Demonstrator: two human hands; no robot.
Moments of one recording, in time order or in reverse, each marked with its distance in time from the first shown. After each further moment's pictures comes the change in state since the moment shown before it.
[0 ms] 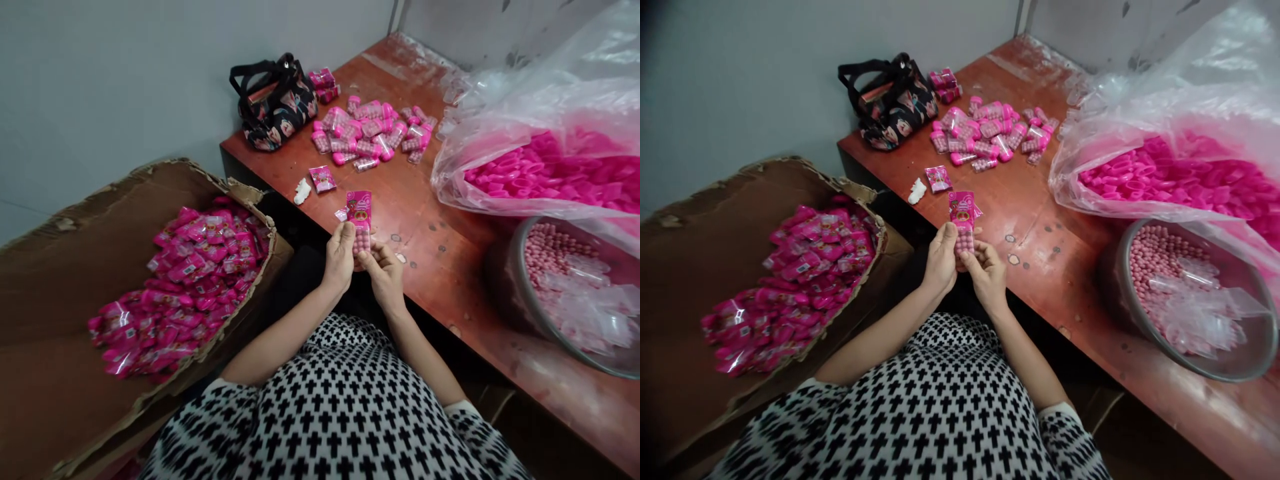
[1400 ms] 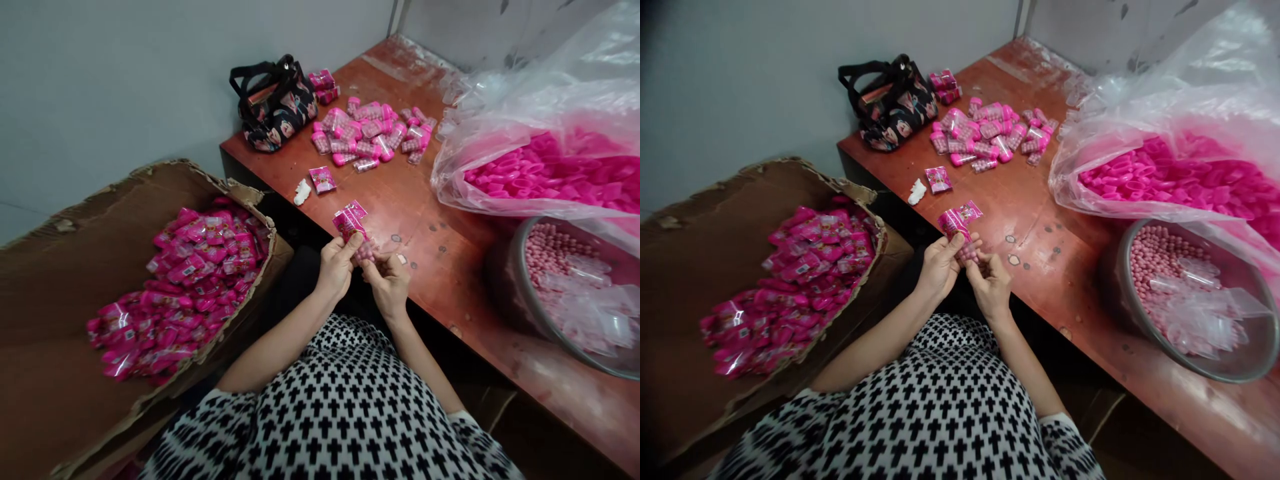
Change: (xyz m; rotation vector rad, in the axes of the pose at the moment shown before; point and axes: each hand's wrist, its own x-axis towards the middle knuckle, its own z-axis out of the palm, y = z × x) left_hand -0.008 0.006 -0.001 -0.256 0.004 -0.203; right_hand -0.013 0.001 -0.003 -0.162 0.203 -0.117
